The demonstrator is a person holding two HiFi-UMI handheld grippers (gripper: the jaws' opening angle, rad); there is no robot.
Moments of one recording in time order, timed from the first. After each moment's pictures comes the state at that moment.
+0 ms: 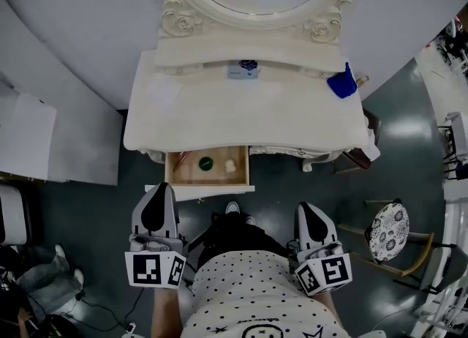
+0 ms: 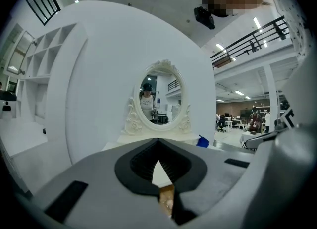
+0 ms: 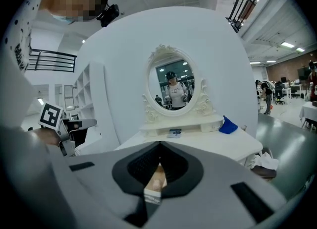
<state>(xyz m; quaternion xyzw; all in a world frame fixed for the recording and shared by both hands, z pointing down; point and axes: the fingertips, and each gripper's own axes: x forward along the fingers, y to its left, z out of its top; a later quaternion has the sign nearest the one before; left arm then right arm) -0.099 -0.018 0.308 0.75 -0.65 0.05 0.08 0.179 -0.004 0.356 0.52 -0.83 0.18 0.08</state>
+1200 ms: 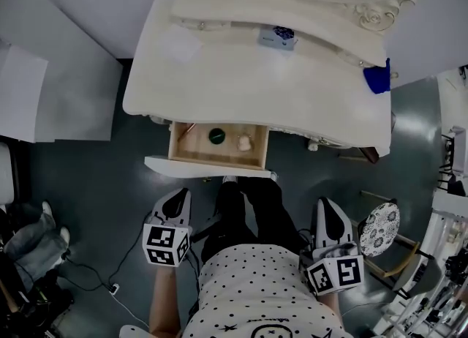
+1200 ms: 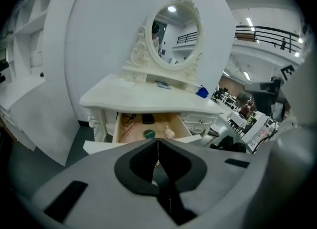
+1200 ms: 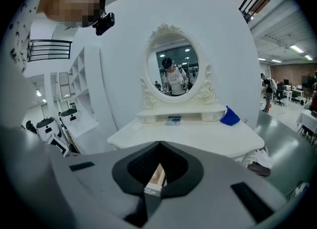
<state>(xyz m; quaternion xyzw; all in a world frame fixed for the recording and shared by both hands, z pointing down) -0.126 0.033 0.531 0.72 -0.57 0.22 0.34 0.154 -0.035 0.389 0.51 -0.82 0.21 0.16</state>
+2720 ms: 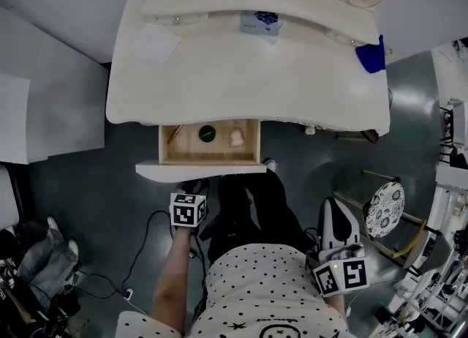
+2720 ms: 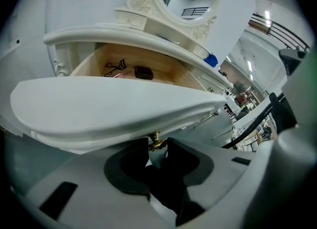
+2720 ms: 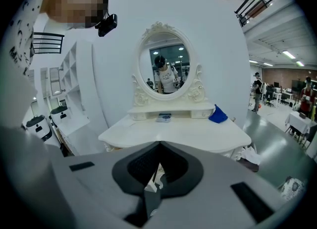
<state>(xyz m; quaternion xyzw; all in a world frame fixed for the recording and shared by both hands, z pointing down) -0.082 0.024 0.706 0.70 -0.47 0.30 0.45 0.179 -0.029 0.398 0.55 -0.79 0.21 0.18</state>
